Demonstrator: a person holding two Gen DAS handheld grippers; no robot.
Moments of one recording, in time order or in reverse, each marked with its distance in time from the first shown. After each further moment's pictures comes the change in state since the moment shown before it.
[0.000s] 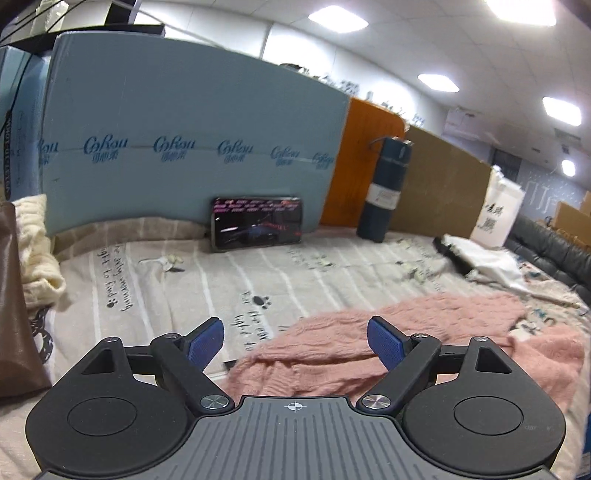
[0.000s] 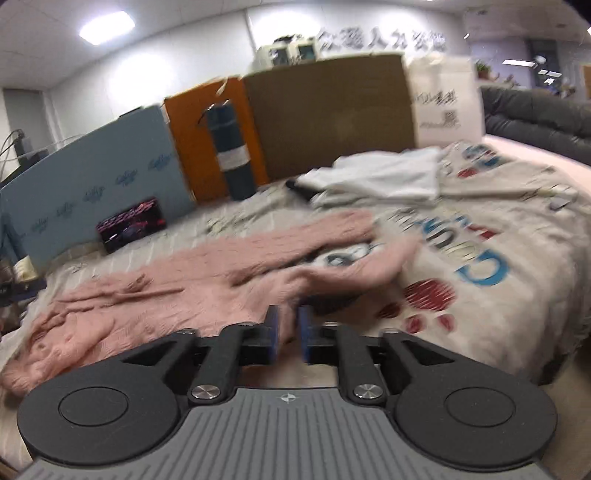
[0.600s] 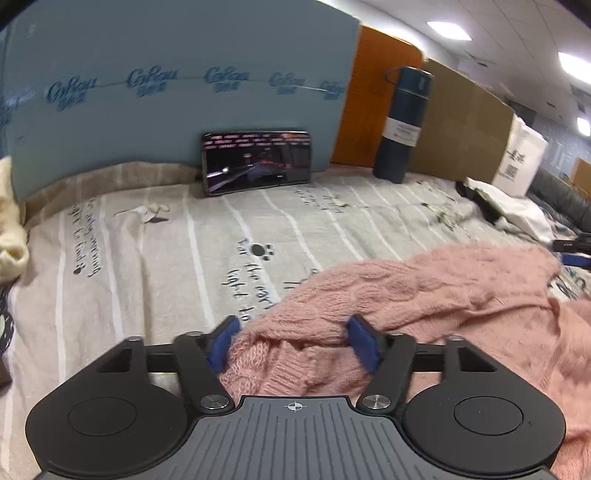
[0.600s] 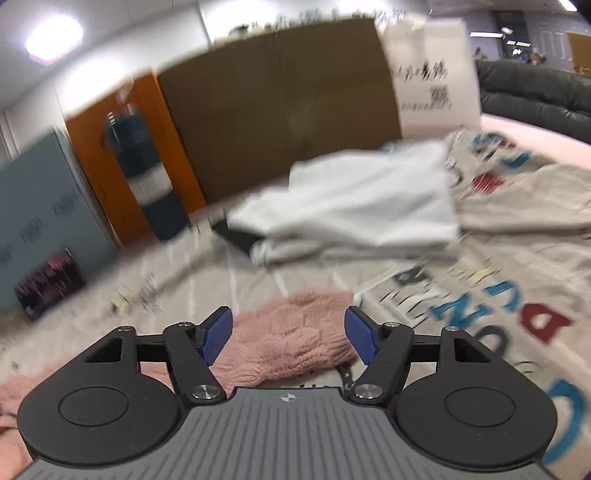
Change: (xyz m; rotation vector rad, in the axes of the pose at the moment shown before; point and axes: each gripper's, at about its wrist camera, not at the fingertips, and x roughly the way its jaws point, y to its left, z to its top) left arm 0.051 -0.009 -0.010 0.060 0.184 0.015; right arm 0.192 -0.045 0.087 0.097 0.098 -0.070
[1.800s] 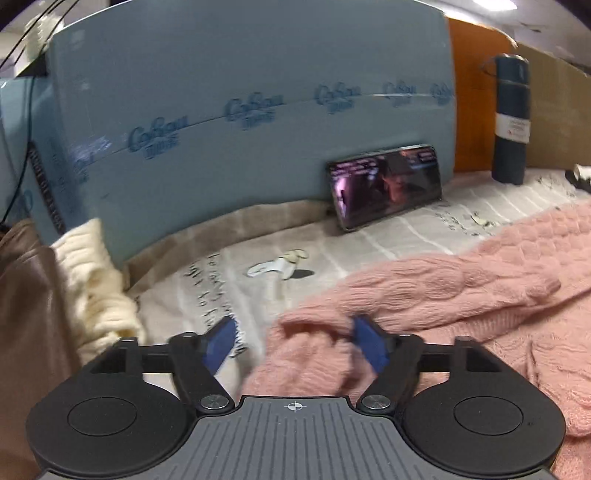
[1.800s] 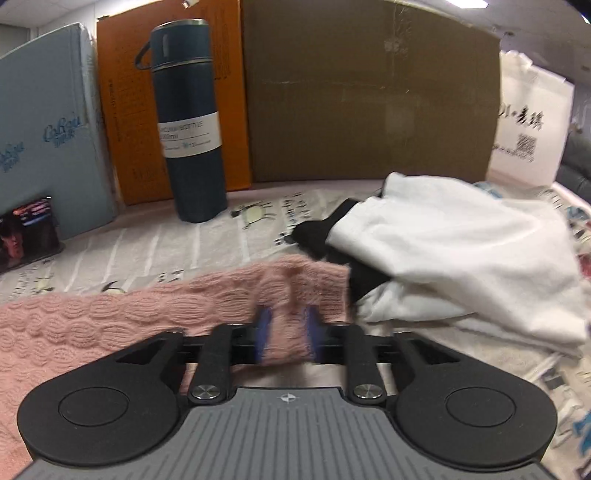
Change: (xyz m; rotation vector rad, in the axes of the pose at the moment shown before) left arm 0.014 0.051 0.041 0.060 -0.032 0.364; right arm 0.106 0.095 0.027 -0.270 -0.011 -0.062
